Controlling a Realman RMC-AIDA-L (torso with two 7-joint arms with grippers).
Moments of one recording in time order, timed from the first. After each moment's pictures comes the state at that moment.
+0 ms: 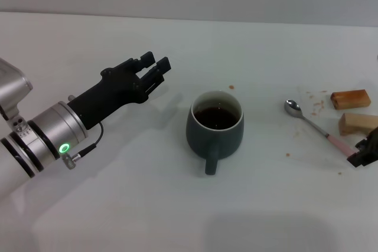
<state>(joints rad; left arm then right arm) -0.59 -2.04 -0.82 -0.08 2.89 1.28 -0.87 0.76 2.00 -0.82 -0.83 -2.85 -1.56 2.02</state>
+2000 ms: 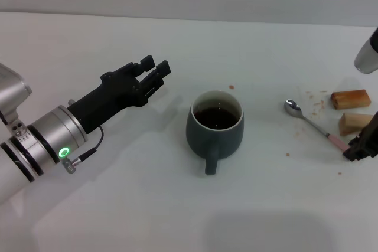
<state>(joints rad) -0.58 -2.05 -0.81 -0.08 2.89 1.29 -0.88 0.81 2.02 -0.88 -0.78 -2.92 -1.47 2.04</state>
